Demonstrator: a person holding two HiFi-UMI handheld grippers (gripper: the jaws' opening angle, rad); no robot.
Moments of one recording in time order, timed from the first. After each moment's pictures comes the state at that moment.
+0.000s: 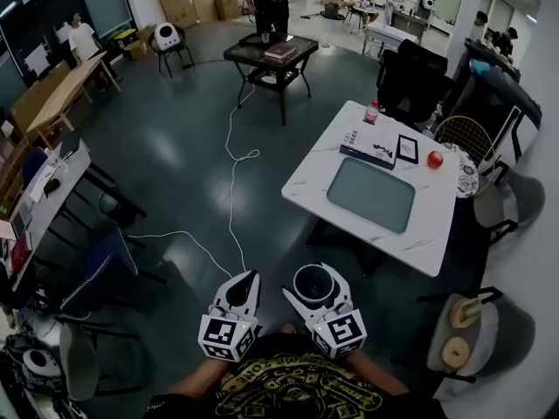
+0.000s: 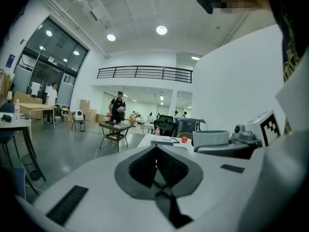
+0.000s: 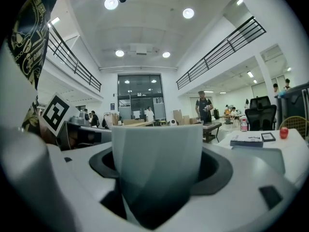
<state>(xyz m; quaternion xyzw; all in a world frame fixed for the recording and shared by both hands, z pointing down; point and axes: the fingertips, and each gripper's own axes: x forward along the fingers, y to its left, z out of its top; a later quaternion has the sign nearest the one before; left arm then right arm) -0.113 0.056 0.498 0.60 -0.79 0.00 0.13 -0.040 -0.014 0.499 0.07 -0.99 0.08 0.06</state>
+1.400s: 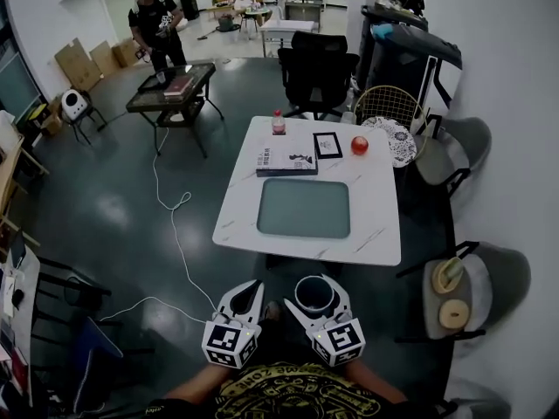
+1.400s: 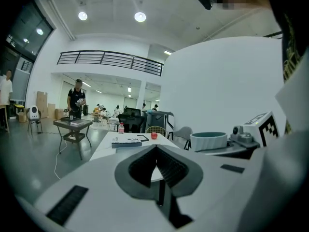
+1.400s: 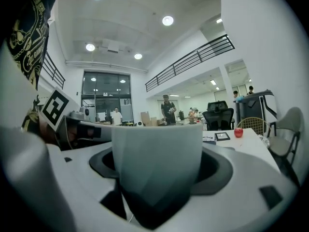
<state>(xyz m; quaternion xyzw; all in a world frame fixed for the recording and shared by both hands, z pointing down) -0.058 -0.133 0.504 0.75 -0.64 0.05 0.14 0.032 -0.162 0.521 0.27 -0.96 0.10 0.05</state>
